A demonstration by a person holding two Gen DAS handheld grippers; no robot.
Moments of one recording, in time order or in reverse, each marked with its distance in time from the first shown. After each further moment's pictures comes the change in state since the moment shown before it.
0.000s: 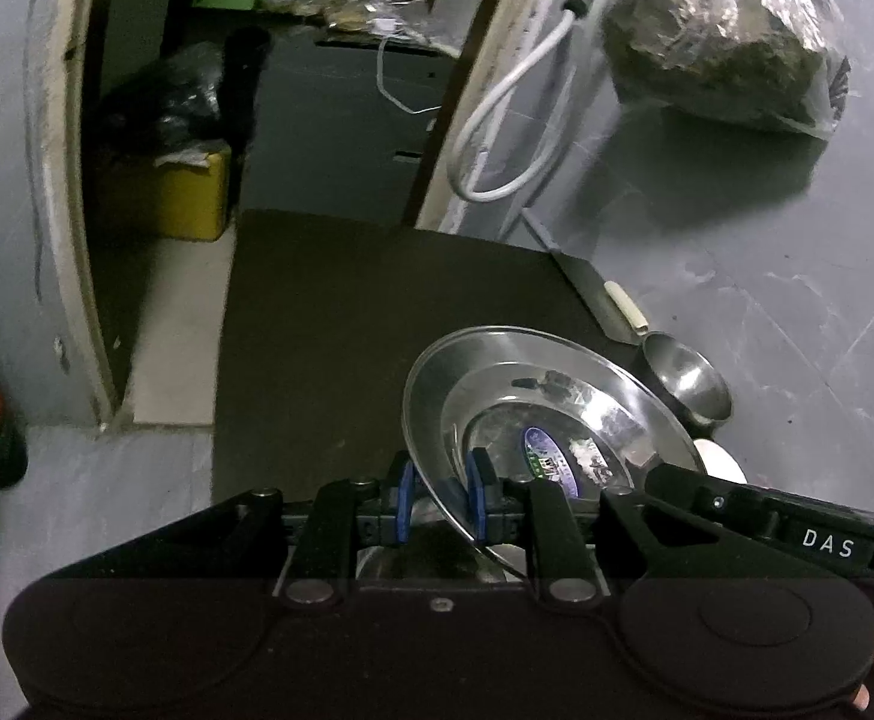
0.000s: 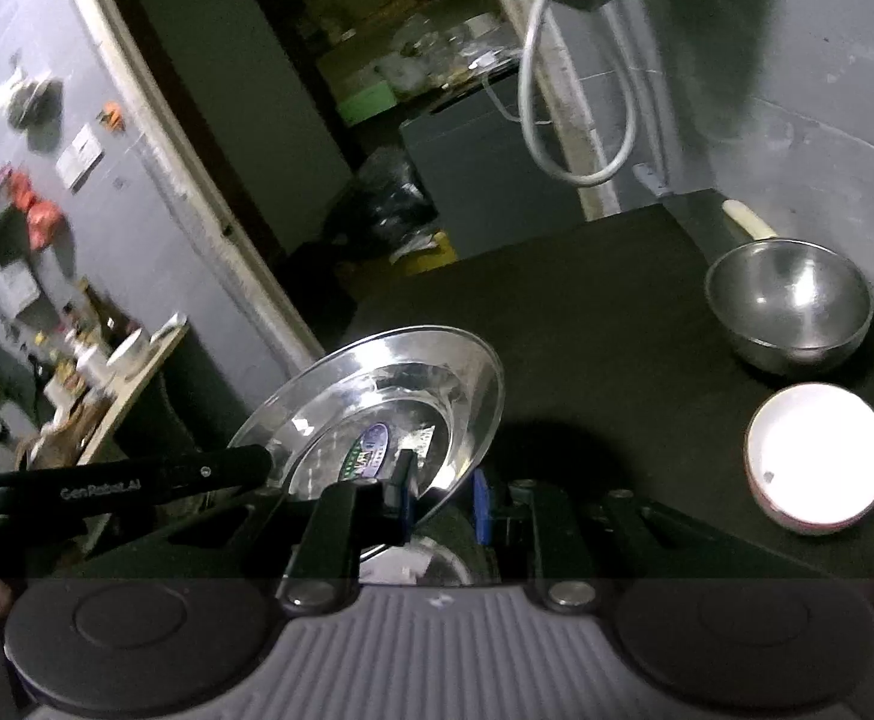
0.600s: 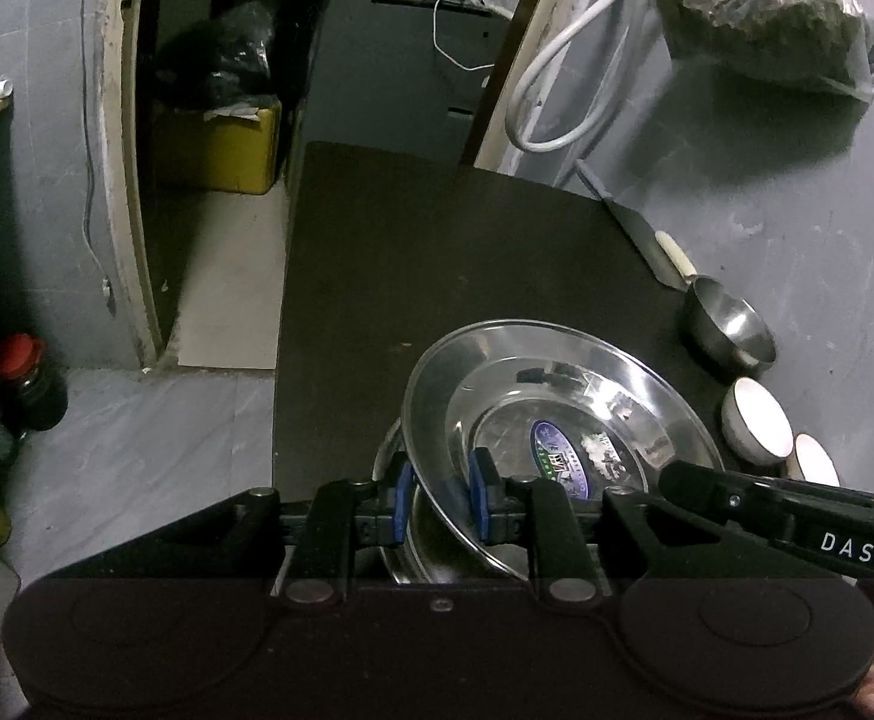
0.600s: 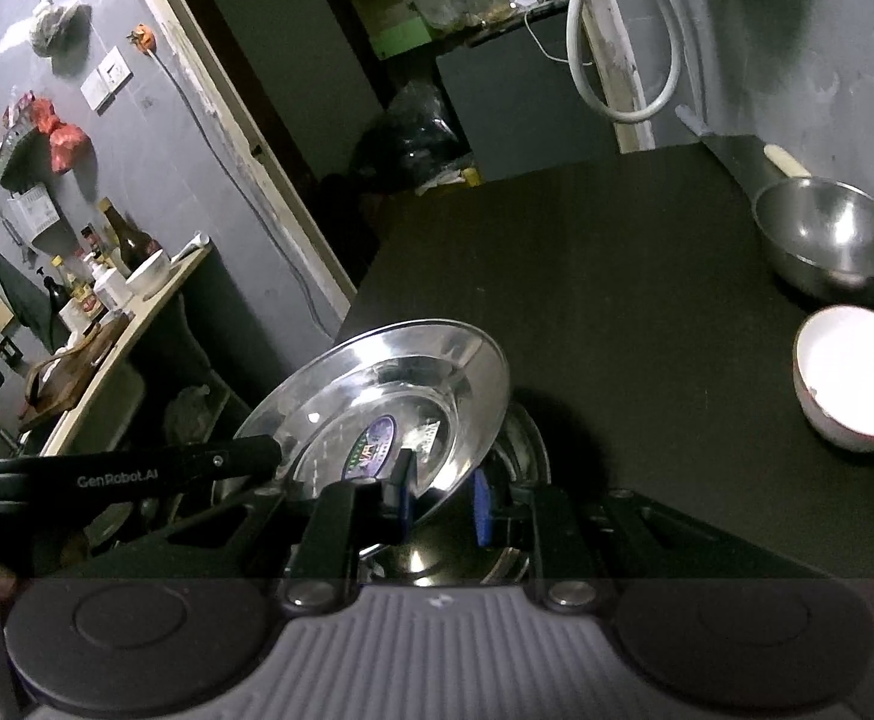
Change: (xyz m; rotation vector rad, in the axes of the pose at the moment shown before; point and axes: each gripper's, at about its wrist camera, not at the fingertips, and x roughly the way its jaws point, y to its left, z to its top) left arm -0.012 0.015 -0.038 -0.029 0.076 0.085; right arm 0.002 0.018 -0.032 -0.035 0.116 0.022
